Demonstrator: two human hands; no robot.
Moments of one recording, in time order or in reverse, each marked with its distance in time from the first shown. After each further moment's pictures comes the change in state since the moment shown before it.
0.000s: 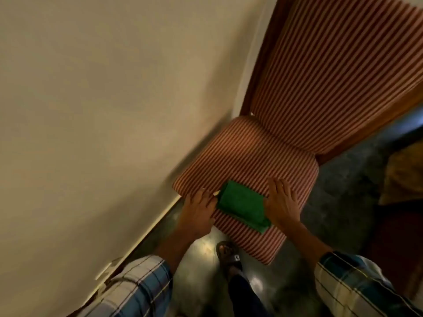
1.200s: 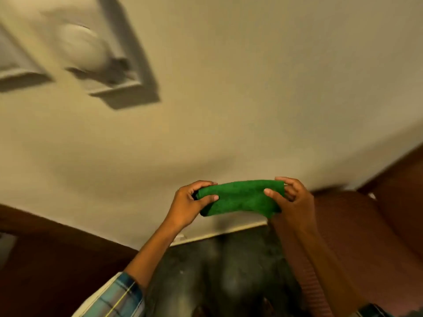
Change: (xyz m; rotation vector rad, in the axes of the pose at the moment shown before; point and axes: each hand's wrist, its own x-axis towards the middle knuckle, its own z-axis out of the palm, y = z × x) left_hand -0.337 -0.111 -0.084 -1.287 0.995 -0.452; right_hand -0.150 -0.291 -0.127 1.137 -0.070 -0.503
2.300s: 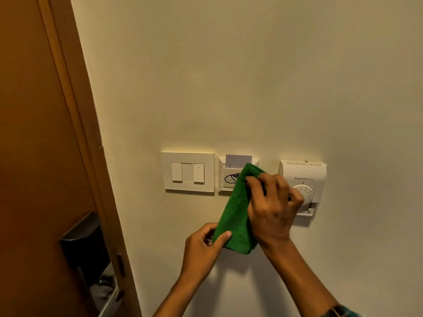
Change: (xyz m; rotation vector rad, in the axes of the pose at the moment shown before) left_hand -0.056 0.072 -0.258 -0.029 0.607 0.326; right_hand -0.050 -0.279 0.315 -0.747 0.638 -1.450
